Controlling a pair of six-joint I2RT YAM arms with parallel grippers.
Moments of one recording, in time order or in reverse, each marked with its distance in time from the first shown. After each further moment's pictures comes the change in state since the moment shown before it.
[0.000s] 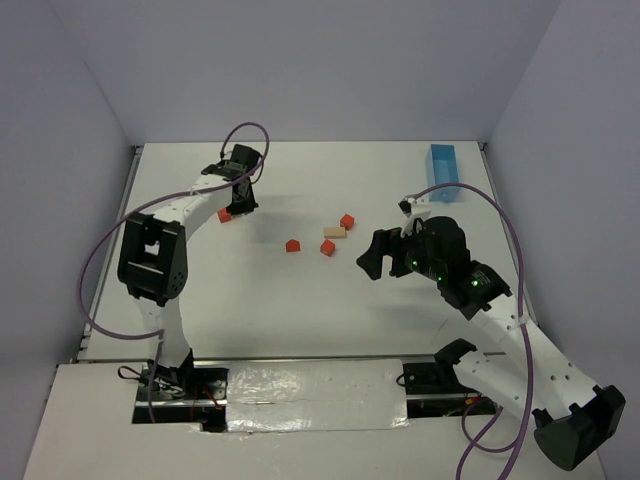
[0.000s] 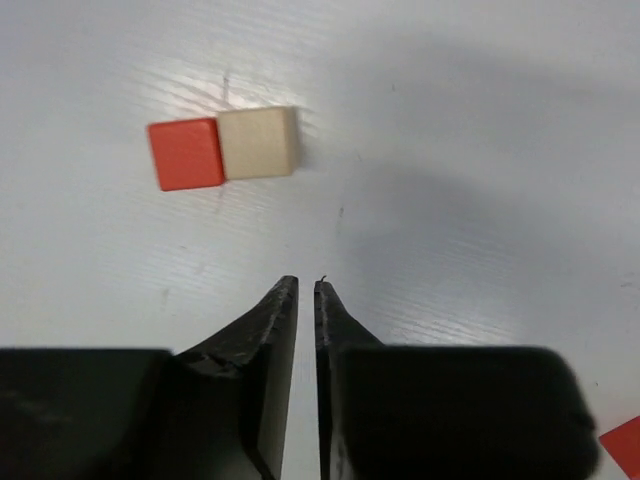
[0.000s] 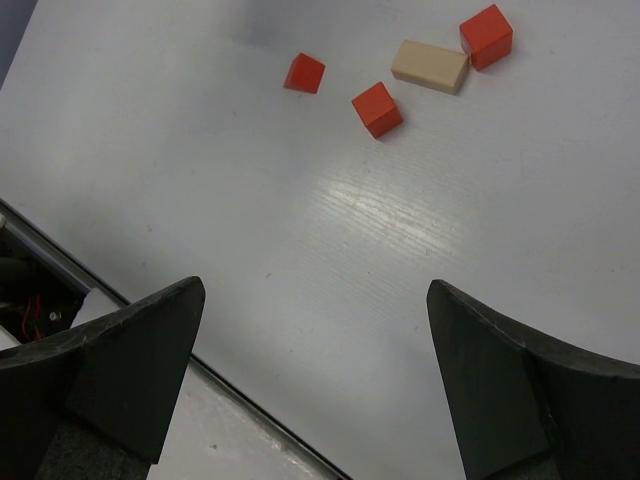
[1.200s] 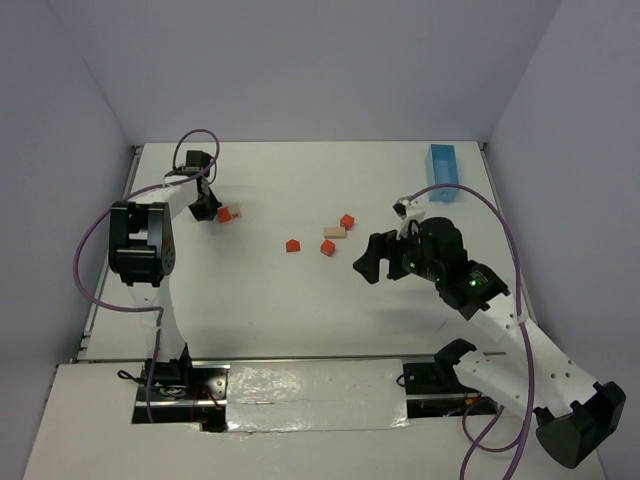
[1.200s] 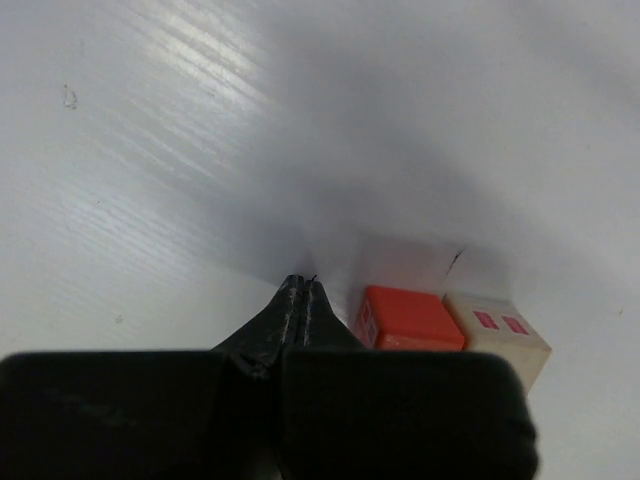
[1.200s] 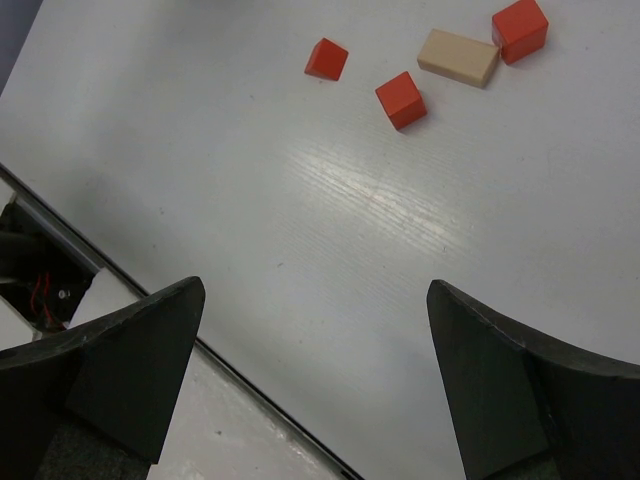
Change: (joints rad) left arm 0.288 0.119 -0.045 0.132 0.094 -0.082; right arm 0.026 0.008 0.000 0.000 -0.029 -0.011
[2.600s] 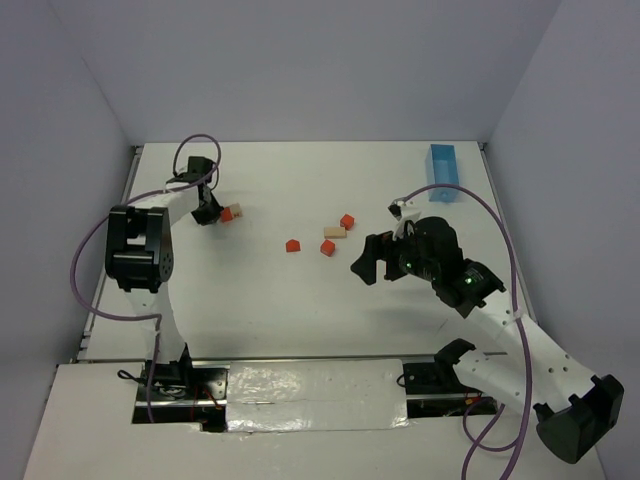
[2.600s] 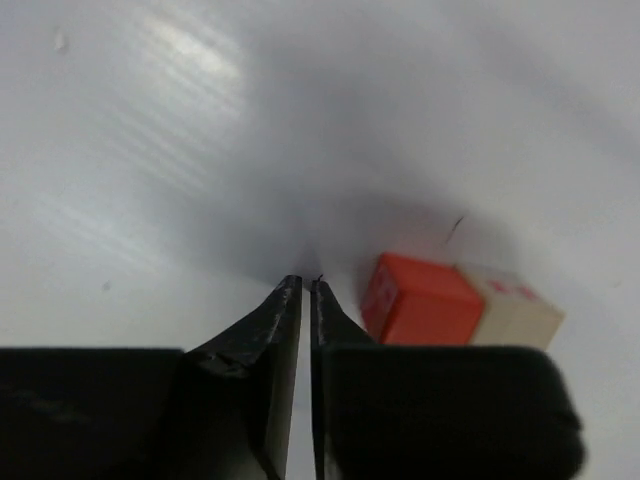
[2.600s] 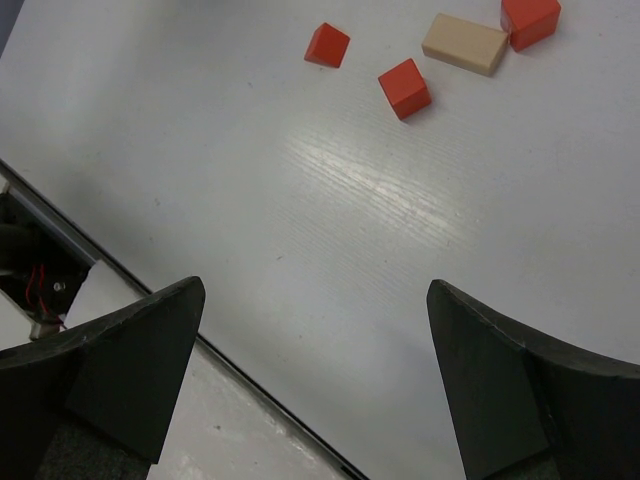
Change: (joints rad) left arm -0.016 -0.049 -0.081 0.076 -0.001 -0.037; right arm 0.020 0.026 0.000 0.000 0.003 0.000
